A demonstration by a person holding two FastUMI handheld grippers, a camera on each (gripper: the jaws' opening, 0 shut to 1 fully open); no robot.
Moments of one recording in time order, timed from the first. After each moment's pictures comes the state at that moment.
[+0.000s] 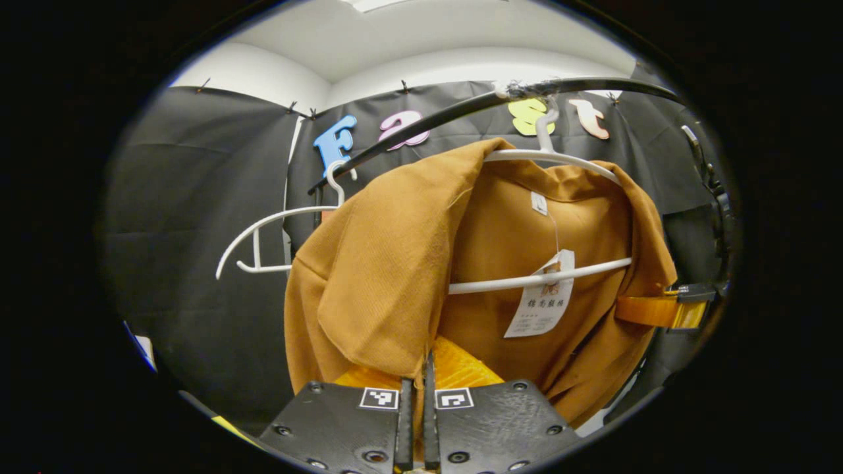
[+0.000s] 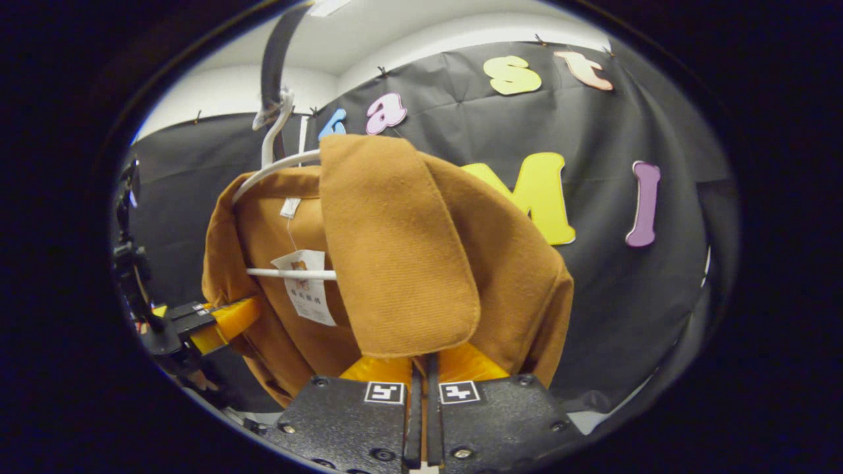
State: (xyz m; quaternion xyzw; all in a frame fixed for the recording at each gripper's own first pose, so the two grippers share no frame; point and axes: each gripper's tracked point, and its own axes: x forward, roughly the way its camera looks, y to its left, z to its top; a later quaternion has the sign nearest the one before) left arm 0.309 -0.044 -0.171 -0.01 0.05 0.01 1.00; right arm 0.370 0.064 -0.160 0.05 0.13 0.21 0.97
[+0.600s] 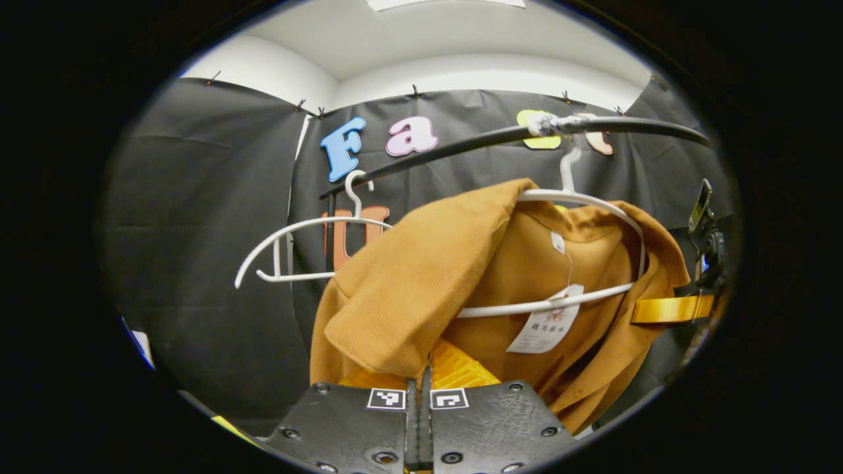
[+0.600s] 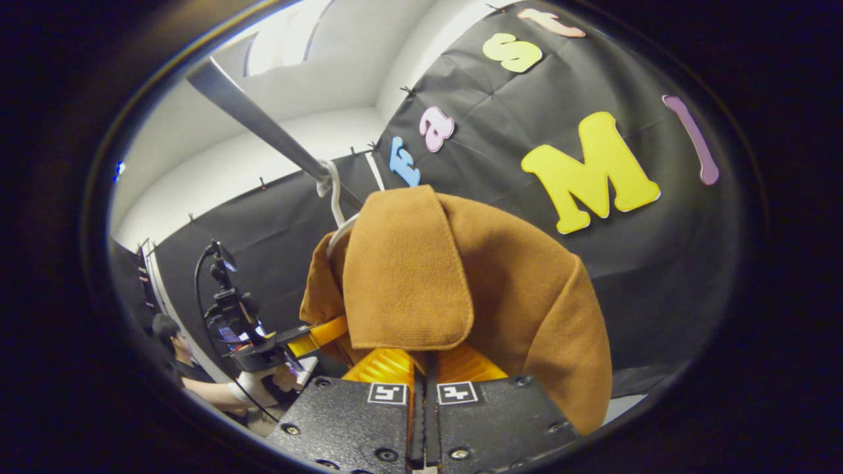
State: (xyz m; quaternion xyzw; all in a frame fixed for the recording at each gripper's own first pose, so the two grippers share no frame) left arm 0.289 -0.014 -0.138 -0.04 0.04 0.01 1.00; right arm 0.317 0.085 -0.111 0.21 0.13 0.43 0.87
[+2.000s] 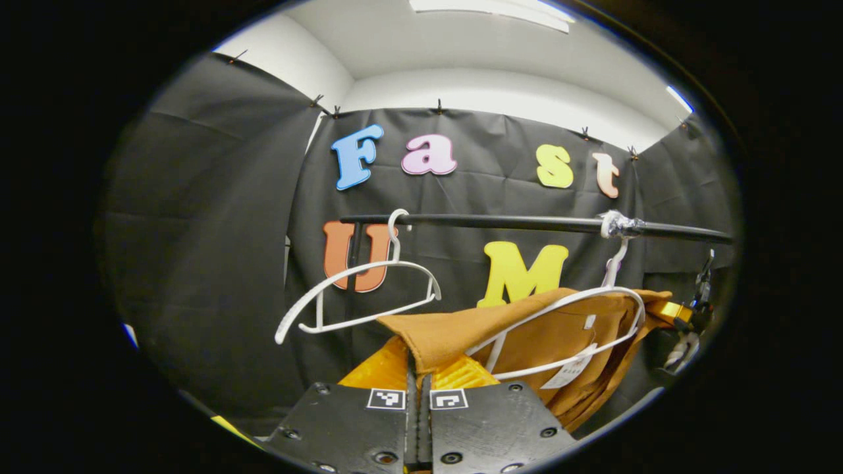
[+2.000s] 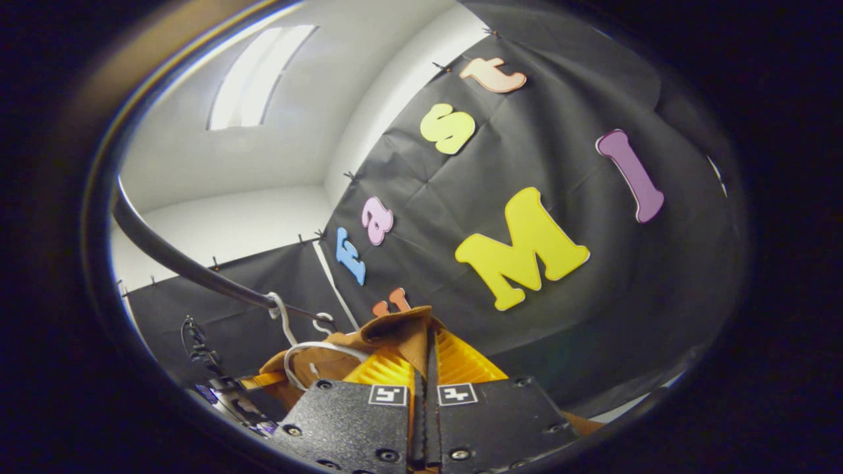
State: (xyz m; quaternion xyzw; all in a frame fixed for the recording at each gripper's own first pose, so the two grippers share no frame) left arm 0.302 0.060 -0.089 -0.09 0.03 -0.03 0.99; right arm 0.382 -0.018 -0.054 0.28 0.02 0.26 0.92
